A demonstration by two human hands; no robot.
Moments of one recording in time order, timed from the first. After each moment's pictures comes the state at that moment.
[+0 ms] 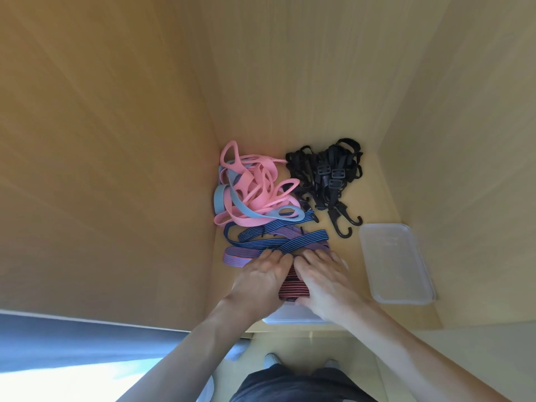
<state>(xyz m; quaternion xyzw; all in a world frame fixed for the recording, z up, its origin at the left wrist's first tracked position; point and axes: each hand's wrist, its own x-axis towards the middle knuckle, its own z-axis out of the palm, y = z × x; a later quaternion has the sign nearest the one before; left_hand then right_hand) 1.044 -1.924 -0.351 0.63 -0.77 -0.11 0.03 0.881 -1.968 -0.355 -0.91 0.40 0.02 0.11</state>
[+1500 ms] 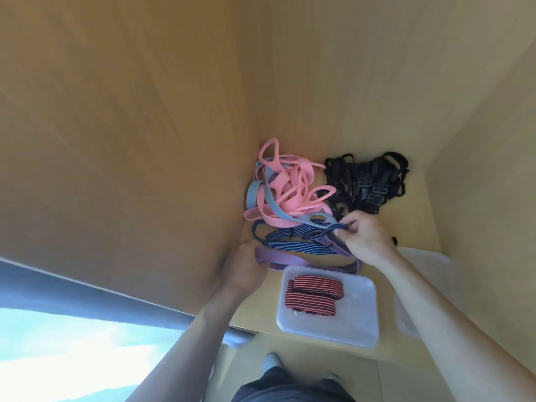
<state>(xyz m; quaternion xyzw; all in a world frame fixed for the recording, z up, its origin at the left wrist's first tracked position) 1.103 -1.919 -0.355 0.83 -0.43 -0.26 0.24 0.892 -2.085 -0.353 -0.74 0.57 -0.12 0.34</state>
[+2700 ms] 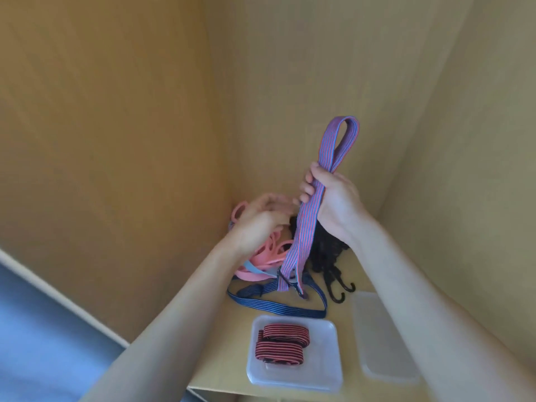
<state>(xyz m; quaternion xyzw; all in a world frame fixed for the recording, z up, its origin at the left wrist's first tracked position) 1.054 -2.006 -0.156 0.59 -0.42 -0.46 0.51 0.931 -2.081 -0.130 -0.43 0.28 -0.43 0.74</state>
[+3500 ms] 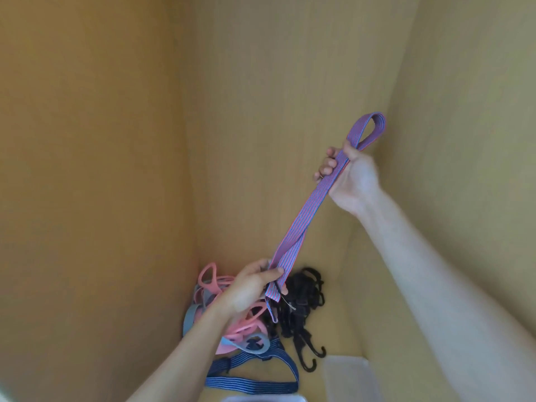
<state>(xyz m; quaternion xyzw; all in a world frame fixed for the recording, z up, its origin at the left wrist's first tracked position) 1.036 -2.047 -0.177 0.49 -0.46 -0.56 0.49 0.879 -2.163 -0.002 -0.38 0.24 -0.54 0.71</state>
